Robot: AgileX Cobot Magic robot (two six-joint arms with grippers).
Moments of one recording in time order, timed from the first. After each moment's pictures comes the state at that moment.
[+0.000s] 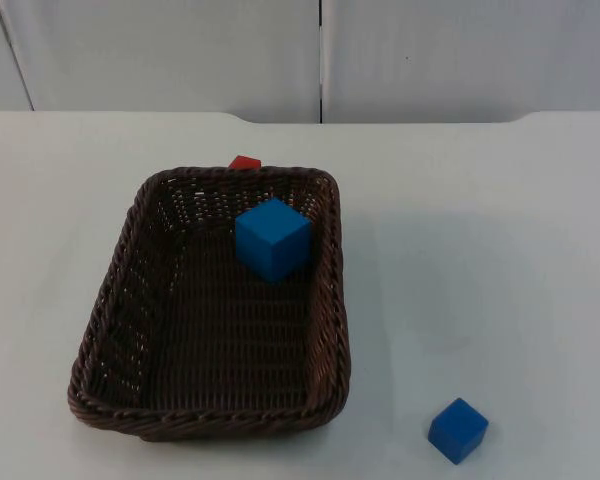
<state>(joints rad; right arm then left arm) 0.81 0.76 -1.06 0.37 0.74 -0.59 0.04 1.16 -1.09 -0.69 0.84 0.56</state>
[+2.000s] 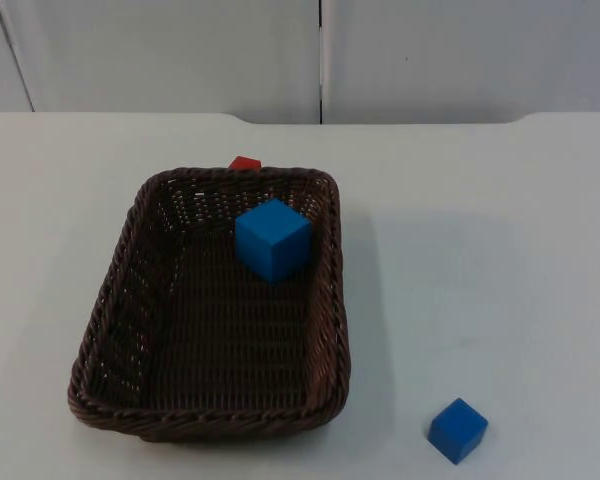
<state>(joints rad) 0.81 0.00 -0.65 0.03 1.11 -0.06 0.04 0.01 -0.71 -0.24 1.07 0.20</state>
